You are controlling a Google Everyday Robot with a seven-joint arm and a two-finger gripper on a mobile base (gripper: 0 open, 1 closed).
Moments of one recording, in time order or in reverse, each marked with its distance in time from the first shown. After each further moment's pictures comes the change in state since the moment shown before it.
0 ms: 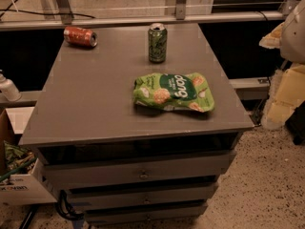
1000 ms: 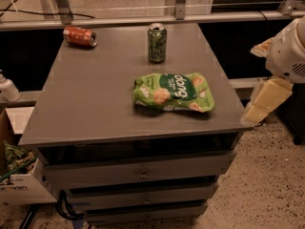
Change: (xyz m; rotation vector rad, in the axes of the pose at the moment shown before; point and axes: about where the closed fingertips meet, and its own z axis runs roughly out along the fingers) arm -0.001 -0.026 0.052 0.060 -0.140 0.065
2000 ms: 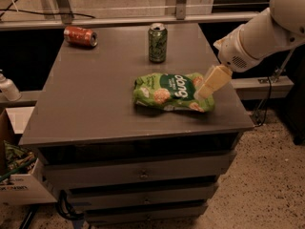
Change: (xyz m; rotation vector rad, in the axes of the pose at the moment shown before) arm -0.062 -0.075 0.097 0.038 -0.202 0.078
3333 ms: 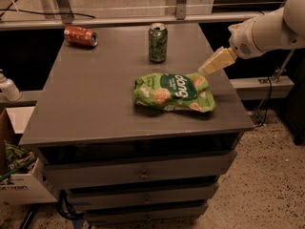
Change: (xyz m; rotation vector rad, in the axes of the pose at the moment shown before) arm 0.010 -0.094 0.010 0.176 -0.182 0.138
